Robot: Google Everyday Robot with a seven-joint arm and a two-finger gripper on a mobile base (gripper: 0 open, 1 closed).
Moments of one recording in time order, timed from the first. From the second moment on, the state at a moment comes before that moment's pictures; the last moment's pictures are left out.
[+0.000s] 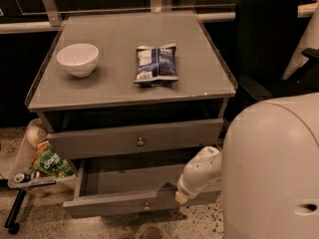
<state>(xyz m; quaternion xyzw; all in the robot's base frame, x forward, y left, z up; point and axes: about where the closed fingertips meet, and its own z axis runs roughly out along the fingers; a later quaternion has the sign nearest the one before) 0.492 -0.111 0.414 -0.42 0.90 0.04 0.10</state>
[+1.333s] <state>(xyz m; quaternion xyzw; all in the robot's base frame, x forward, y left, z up) 0.467 -0.110 0.413 -0.42 0.90 0.04 0.07</state>
